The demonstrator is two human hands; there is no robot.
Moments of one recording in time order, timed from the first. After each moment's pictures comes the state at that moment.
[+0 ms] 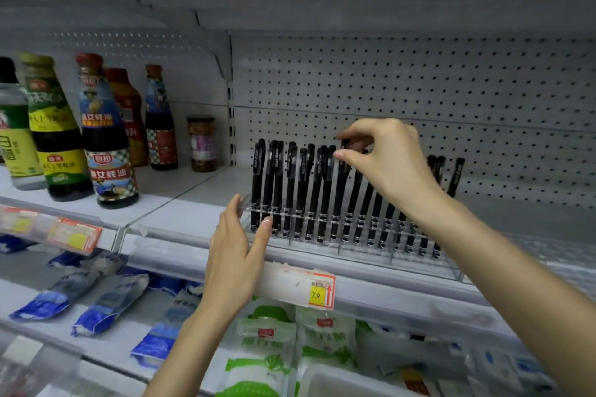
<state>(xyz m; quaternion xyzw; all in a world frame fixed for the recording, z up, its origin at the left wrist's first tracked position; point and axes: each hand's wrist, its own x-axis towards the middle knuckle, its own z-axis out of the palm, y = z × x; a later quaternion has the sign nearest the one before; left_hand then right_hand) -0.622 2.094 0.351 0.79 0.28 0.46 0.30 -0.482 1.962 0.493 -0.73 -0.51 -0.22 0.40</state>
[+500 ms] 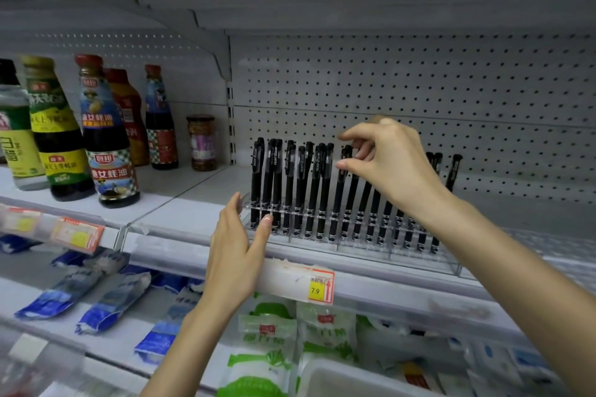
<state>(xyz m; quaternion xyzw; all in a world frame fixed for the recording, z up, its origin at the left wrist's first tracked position) -0.623 2.093 0.354 0.79 0.27 0.46 0.31 -0.483 1.951 0.490 -0.75 -0.52 -0.23 0.35</state>
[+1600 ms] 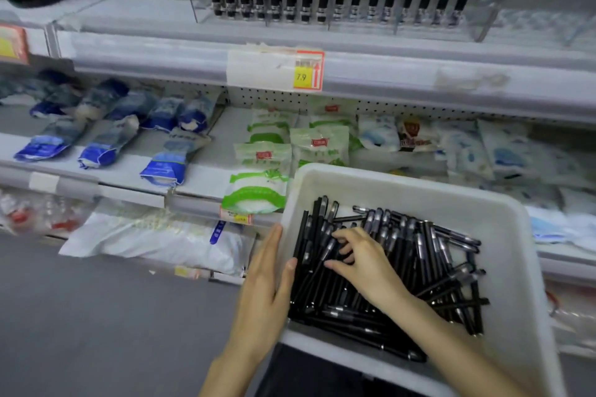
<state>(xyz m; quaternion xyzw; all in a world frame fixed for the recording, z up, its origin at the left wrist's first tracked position) -0.734 1.936 0.139 0.81 0.30 0.20 0.46 -0.575 1.841 0.134 -0.84 -0.38 0.23 0.30</state>
